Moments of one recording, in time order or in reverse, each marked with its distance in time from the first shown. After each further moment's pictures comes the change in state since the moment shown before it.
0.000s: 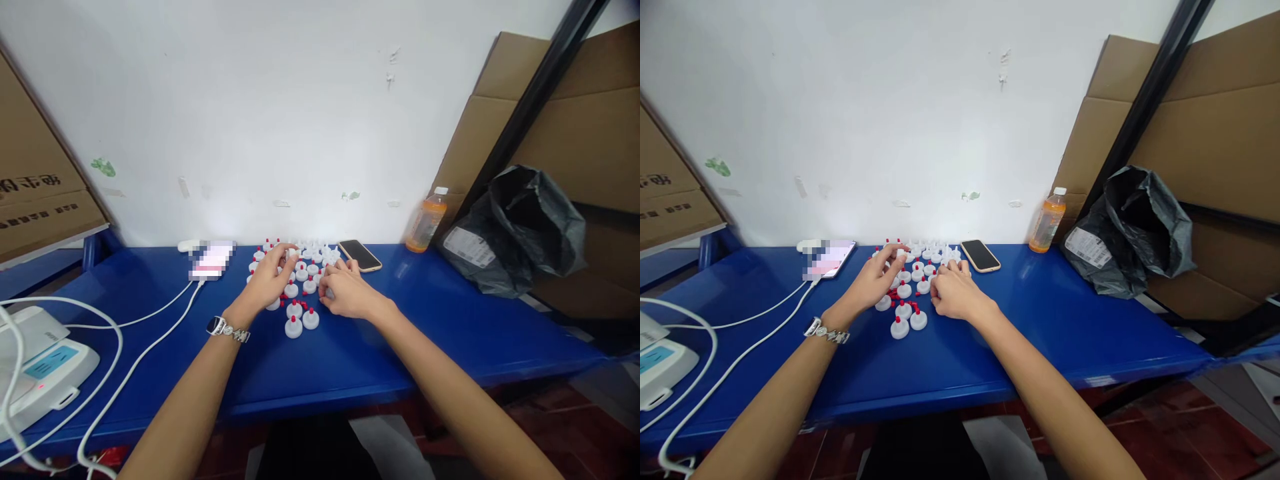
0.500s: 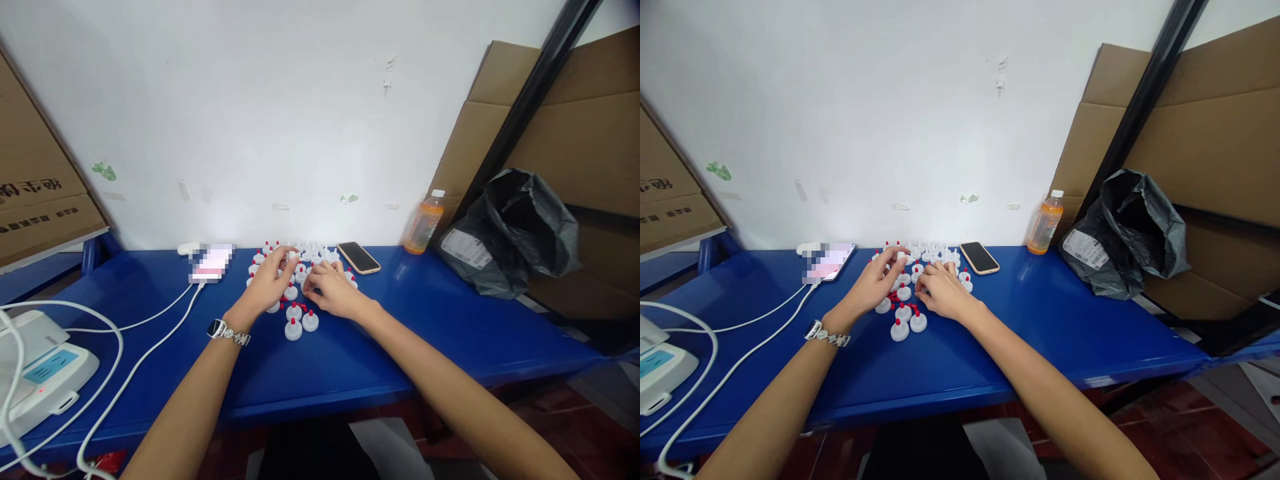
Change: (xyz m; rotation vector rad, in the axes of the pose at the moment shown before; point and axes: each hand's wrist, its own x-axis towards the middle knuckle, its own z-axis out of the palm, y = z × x) left_hand 0.000 0.000 0.000 -0.015 -0.004 0.002; right_hand 0.020 -0.001 0.021 0.176 0.239 -0.140
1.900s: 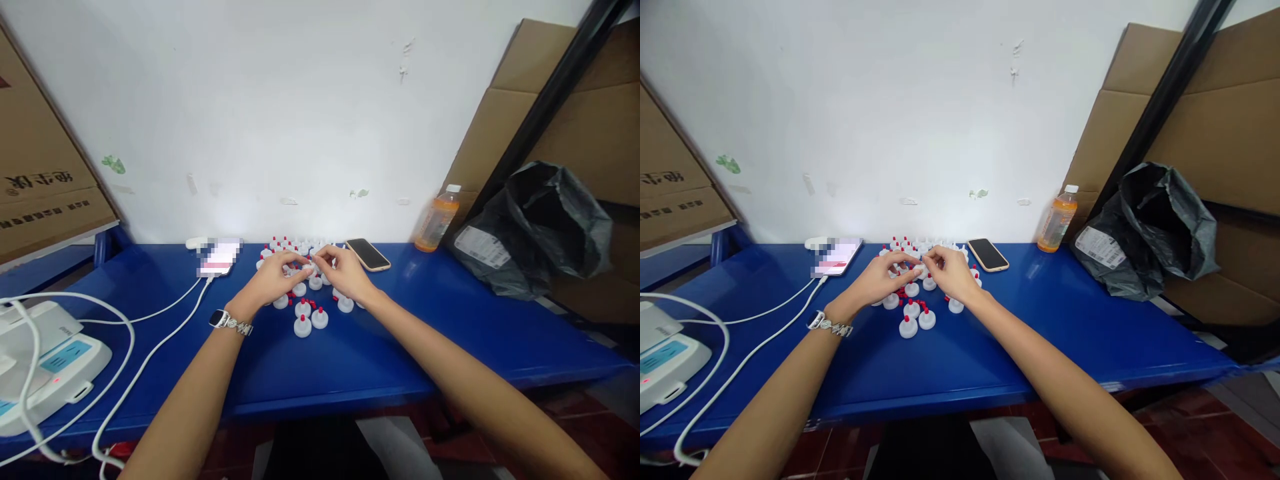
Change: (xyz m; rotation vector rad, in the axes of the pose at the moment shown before) left_hand 0.002 -0.018 -0.009 0.051 -0.137 0.054; right_hand 0.022 -0.002 -0.004 0.531 0.292 0.230
